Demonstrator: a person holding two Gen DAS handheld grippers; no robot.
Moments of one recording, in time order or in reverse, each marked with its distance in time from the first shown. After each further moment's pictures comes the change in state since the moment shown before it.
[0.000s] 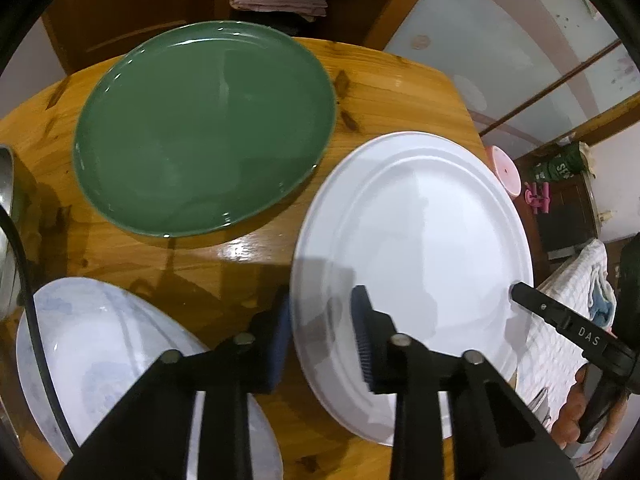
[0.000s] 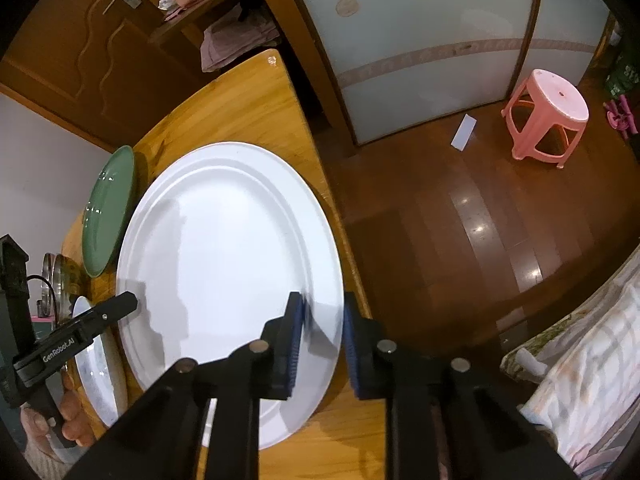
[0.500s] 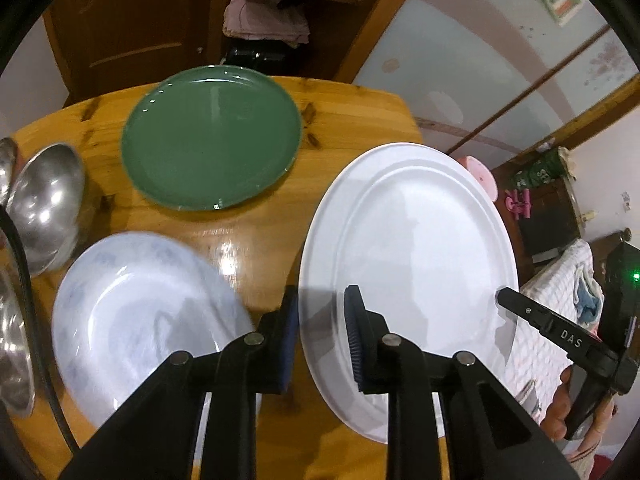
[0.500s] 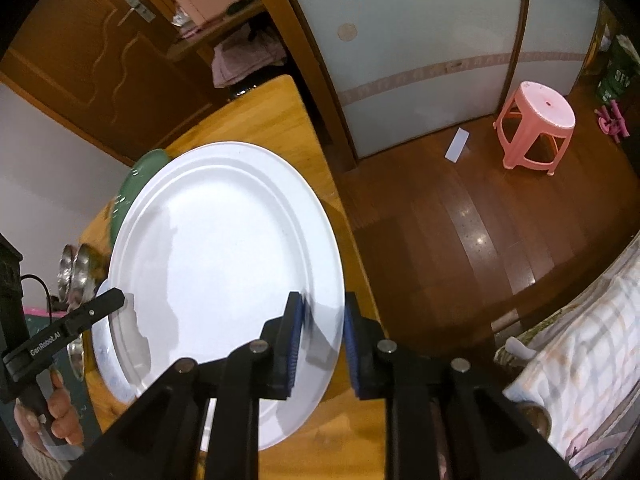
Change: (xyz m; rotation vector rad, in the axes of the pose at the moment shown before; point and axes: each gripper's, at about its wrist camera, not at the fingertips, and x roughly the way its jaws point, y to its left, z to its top) left arm -0.074 -0.021 -0.038 0.043 -0.081 -0.050; right arm -0.071 0.008 -0.048 -0.021 -0.081 0.014
